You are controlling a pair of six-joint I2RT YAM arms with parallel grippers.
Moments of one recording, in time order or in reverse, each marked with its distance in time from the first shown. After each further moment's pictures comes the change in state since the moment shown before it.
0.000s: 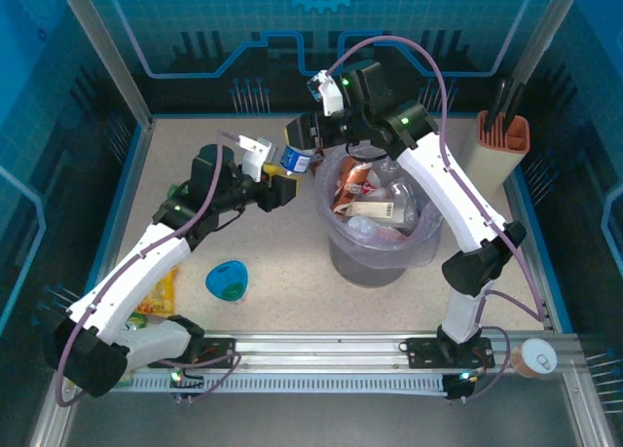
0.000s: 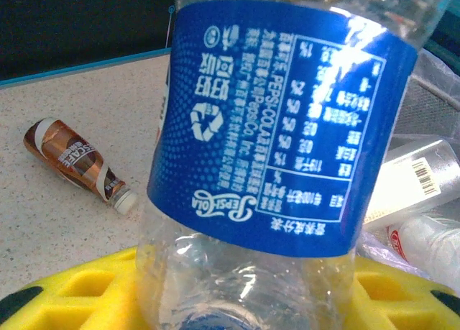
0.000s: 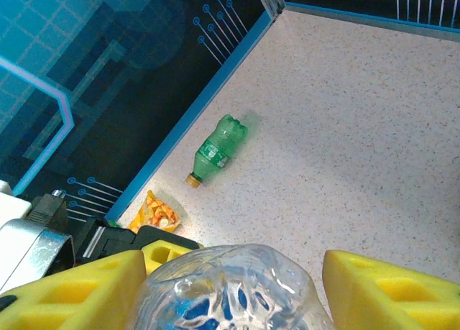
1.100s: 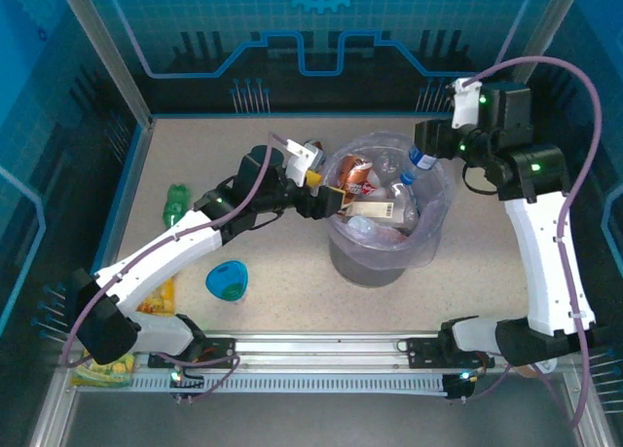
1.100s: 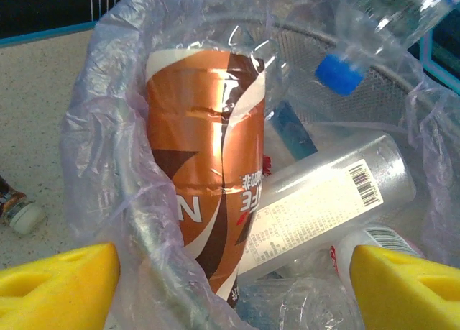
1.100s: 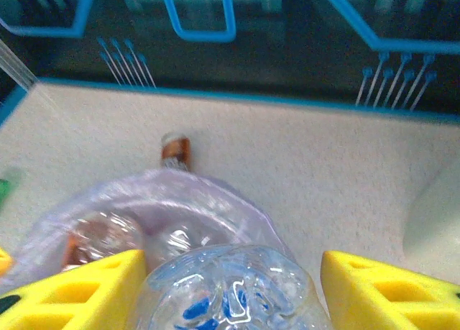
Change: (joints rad) left arm -0.231 0.186 0.110 0.037 -0.085 -0.069; right arm -0.424 -0.526 -0.389 -0.140 0.346 -0.241
